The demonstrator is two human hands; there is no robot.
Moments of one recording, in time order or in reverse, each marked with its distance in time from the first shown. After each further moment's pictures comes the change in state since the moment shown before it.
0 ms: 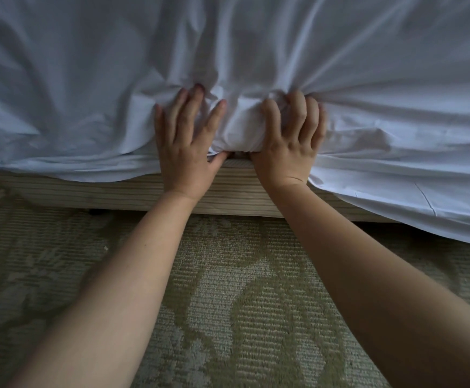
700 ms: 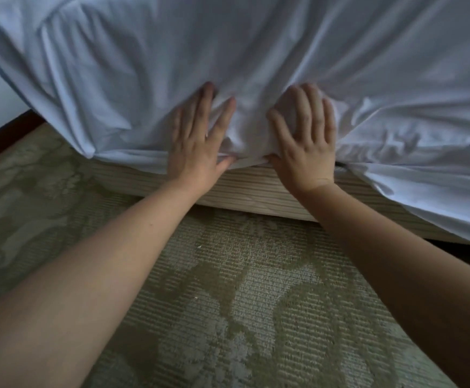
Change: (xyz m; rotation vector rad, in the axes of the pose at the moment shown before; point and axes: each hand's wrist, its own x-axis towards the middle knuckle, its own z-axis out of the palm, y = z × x) left_hand -0.010 -0.077 -0.059 0.153 -0.372 -0.022; right_hand 0.008 -0.056 0.000 0.173 -0.064 -0.326
